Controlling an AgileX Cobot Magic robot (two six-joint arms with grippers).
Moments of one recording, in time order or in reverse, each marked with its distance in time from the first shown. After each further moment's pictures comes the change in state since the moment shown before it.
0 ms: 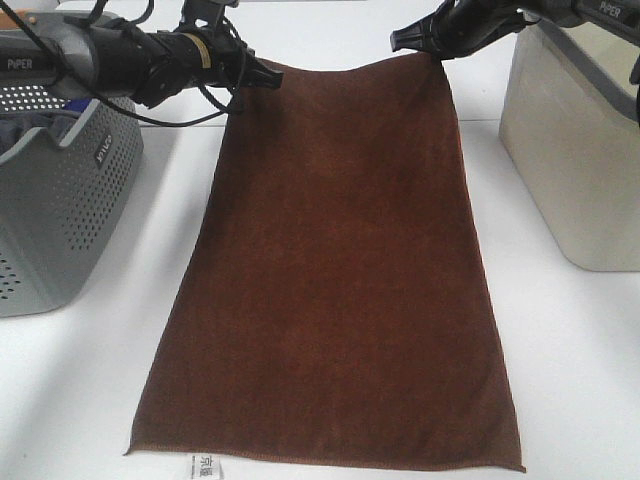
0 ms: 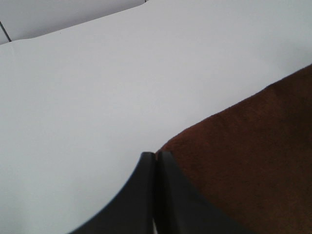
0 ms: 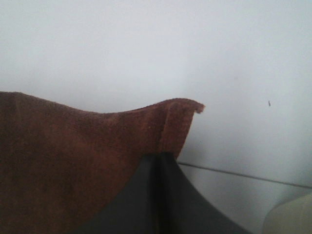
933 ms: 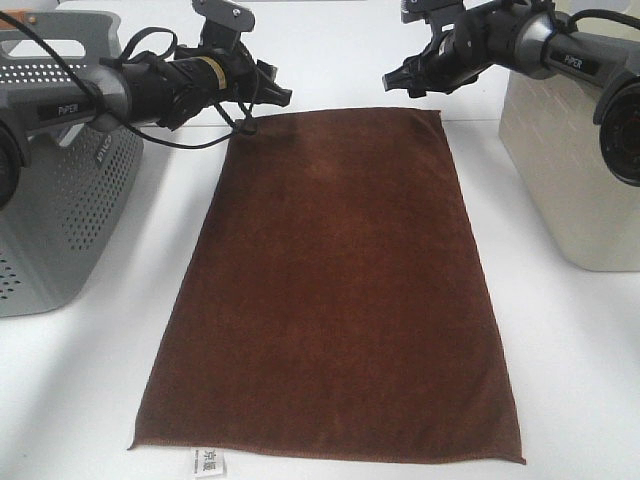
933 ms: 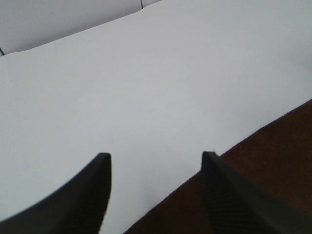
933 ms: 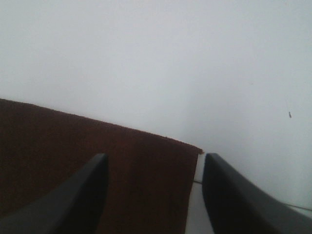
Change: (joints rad) left arm 0.003 0.190 -0.233 0.004 -0.008 0.048; right arm 0.000 0.119 -0.001 -0.086 -0.166 0.006
